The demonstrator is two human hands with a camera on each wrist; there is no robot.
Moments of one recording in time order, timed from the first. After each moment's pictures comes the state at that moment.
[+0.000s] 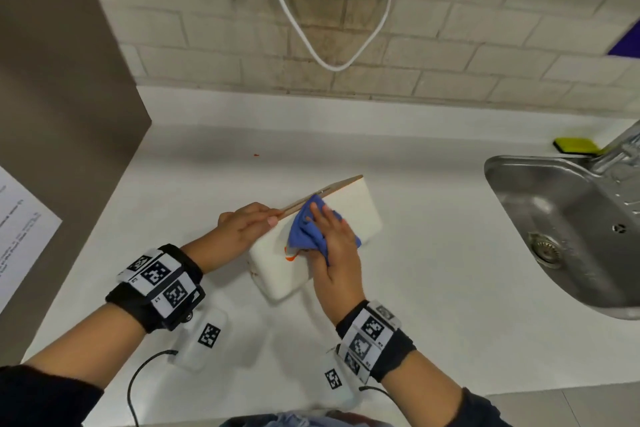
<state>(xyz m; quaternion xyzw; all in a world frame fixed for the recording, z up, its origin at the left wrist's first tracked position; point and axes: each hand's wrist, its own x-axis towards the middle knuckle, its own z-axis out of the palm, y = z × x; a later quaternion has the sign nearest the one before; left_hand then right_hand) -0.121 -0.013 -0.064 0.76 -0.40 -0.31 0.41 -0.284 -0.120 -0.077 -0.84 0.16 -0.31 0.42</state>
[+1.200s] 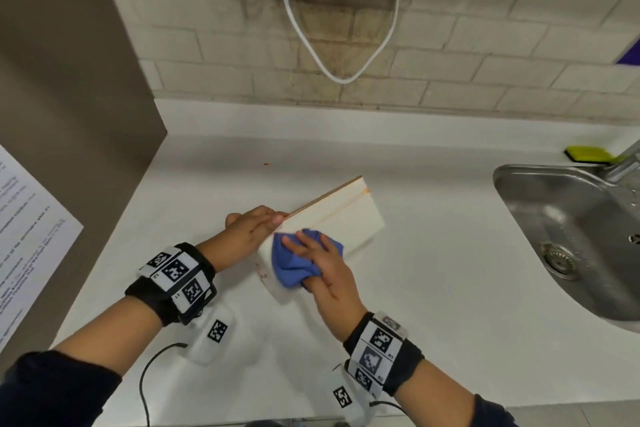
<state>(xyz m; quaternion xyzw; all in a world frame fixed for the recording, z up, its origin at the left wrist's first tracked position) -0.123 -0.017 -0.049 0.79 -0.43 -0.26 0.34 -0.291 -0.106 -0.071 -0.84 0.09 -0.19 0.50</state>
